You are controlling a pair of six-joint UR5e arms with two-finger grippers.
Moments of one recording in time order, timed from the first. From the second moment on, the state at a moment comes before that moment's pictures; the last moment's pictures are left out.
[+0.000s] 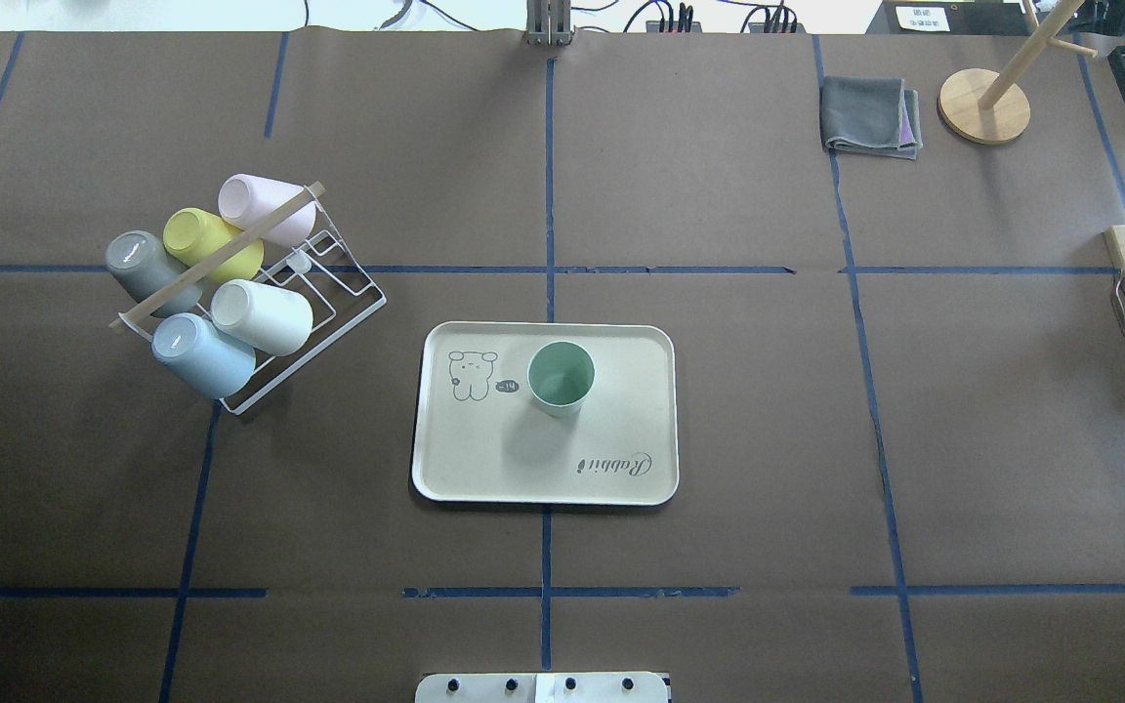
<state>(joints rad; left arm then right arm) -1.57 -1.43 -1.80 -1.42 -2.40 0.02 1.50 -1.76 1.78 -1.57 2.35 -0.06</state>
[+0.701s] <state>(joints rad) -1.57 -1.43 -1.81 -1.48 -2.40 0.02 1.50 -1.76 1.80 -1.61 2.35 -0.10</state>
